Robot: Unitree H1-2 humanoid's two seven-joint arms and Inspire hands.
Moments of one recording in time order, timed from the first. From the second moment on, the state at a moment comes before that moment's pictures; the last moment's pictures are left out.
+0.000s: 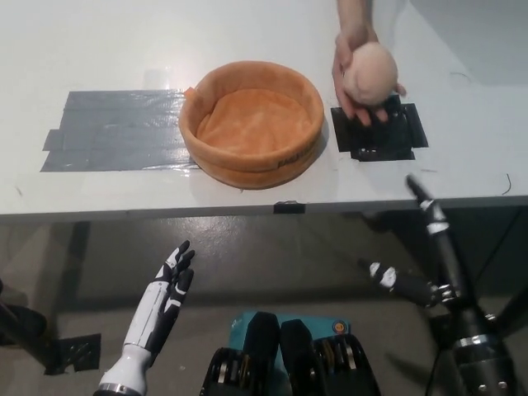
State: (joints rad) left_arm -0.04 0.11 -0.10 0.03 0.22 -0.07 -0.03; right_arm -0.17 -0.09 0.07 0.01 -0.29 -0.26 -0.09
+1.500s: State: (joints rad) left_arm -0.07 0.11 -0.10 0.02 0.23 -0.08 -0.03; right_arm -1.00 -0.20 0.26 0.77 -0.45 0.24 0.04
